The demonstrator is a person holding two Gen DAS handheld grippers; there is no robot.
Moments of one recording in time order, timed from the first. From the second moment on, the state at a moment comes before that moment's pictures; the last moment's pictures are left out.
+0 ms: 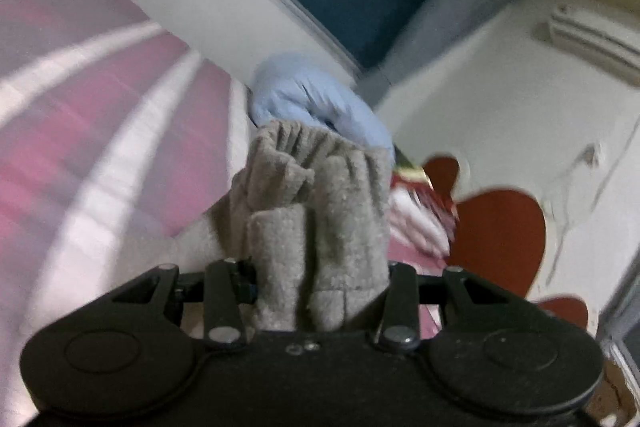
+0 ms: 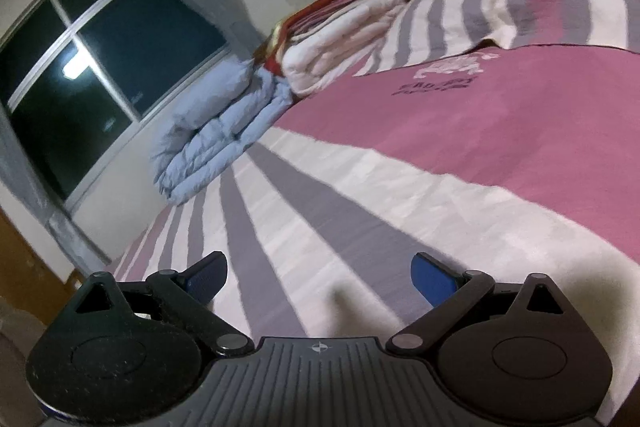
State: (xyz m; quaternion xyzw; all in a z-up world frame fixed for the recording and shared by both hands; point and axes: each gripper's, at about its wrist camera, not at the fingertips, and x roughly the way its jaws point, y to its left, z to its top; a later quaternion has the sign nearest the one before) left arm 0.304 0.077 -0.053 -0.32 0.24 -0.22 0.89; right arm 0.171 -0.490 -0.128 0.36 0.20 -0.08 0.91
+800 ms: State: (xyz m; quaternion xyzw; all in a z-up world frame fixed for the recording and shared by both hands) left arm 0.306 -0.125 -0.129 -0.08 0.33 -0.21 0.92; right arm 0.156 -0.510 -0.130 0.41 0.18 -0.09 0.89
